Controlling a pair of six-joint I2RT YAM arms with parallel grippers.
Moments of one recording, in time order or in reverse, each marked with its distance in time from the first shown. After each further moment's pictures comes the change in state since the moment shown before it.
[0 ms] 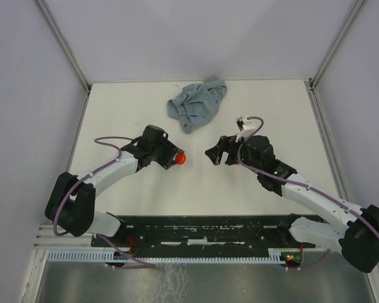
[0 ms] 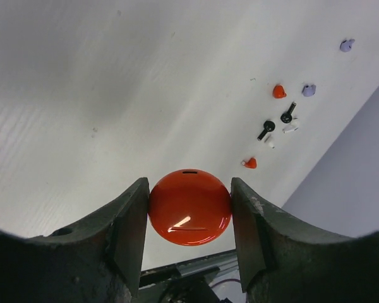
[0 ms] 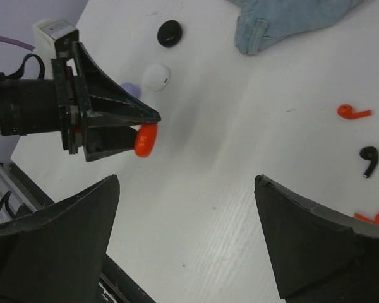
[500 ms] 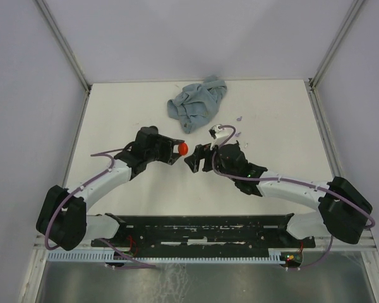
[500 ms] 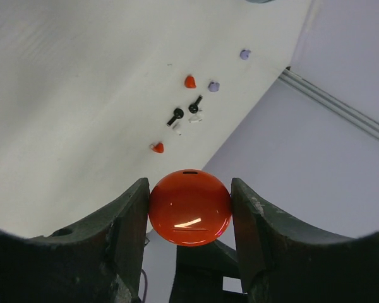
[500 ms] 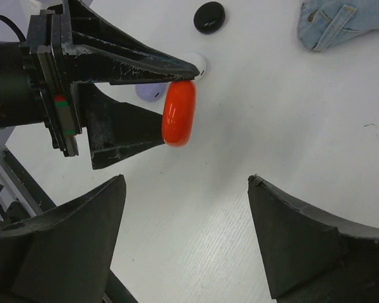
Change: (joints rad) left arm 0.000 -0.133 -0.111 0.172 0.041 -0.387; right arm 0.257 0.276 0.026 0.273 0.174 0.008
